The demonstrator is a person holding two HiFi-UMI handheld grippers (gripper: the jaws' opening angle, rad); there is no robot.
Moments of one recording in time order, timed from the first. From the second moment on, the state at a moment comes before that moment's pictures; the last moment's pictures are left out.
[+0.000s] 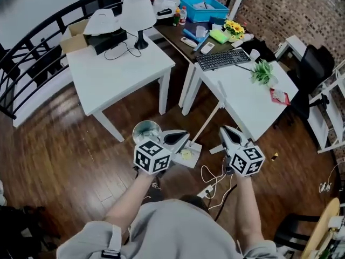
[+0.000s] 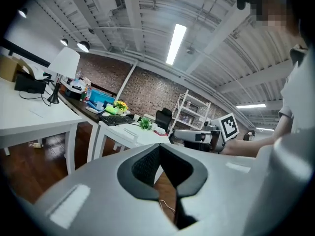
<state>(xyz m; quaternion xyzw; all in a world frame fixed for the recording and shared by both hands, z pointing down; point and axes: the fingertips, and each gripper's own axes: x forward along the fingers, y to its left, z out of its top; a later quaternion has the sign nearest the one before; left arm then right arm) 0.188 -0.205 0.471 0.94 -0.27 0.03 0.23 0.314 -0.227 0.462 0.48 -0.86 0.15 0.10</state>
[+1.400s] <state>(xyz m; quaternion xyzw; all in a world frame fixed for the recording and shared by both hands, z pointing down) 0.241 -0.298 0.579 0.88 -0.33 0.08 0.32 0.410 -0.473 0.642 0.47 -0.82 0.22 0.22</state>
